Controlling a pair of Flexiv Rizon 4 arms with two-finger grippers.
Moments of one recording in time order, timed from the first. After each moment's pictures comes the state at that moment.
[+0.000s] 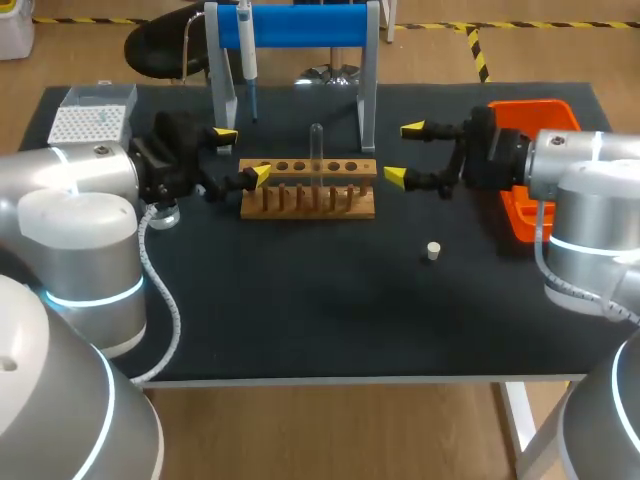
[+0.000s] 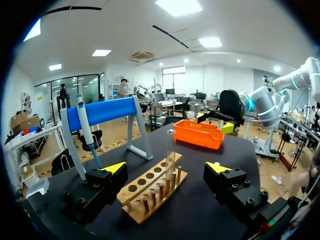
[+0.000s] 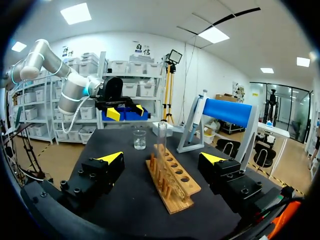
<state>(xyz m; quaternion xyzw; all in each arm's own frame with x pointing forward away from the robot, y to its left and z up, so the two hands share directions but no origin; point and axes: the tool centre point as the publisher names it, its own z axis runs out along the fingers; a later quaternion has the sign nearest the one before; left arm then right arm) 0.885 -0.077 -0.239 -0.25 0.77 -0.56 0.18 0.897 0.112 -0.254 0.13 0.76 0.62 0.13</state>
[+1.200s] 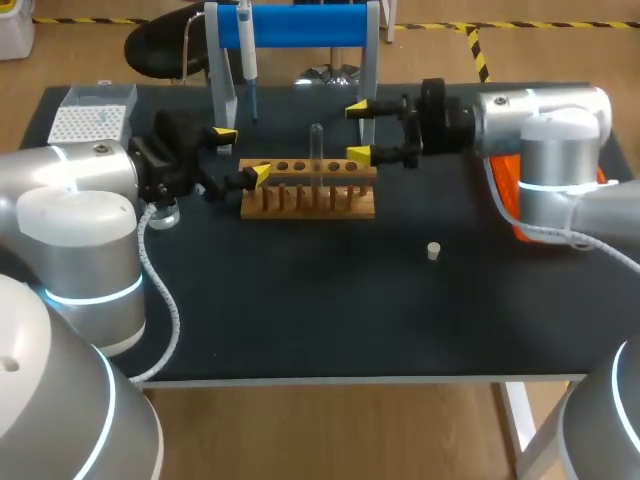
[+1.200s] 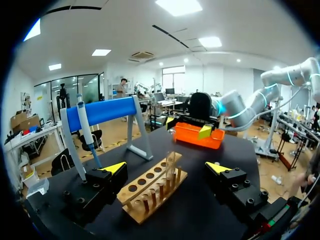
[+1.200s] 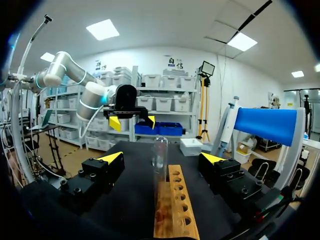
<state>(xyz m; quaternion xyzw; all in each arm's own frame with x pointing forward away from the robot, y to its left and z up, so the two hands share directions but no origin) 0.886 -0.077 -0.238 -0.25 0.77 -0.56 0.18 0.946 0.185 -0.259 -0.01 0.73 0.68 0.01</state>
